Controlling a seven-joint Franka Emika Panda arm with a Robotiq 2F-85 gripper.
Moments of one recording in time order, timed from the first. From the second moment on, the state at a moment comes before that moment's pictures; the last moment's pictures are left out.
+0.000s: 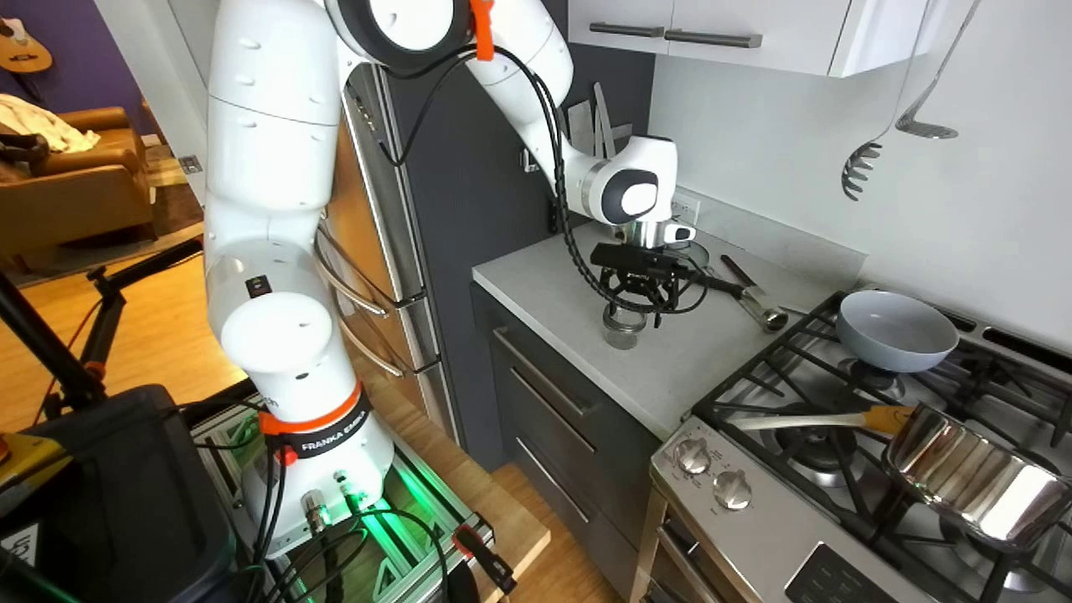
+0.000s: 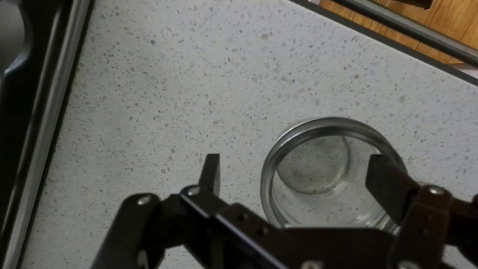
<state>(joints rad) -0.21 0.37 -0.07 -2.12 -0.13 2.42 -0.43</state>
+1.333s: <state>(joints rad) -0.21 0.37 -0.06 -2.12 -0.13 2.40 -0.48</state>
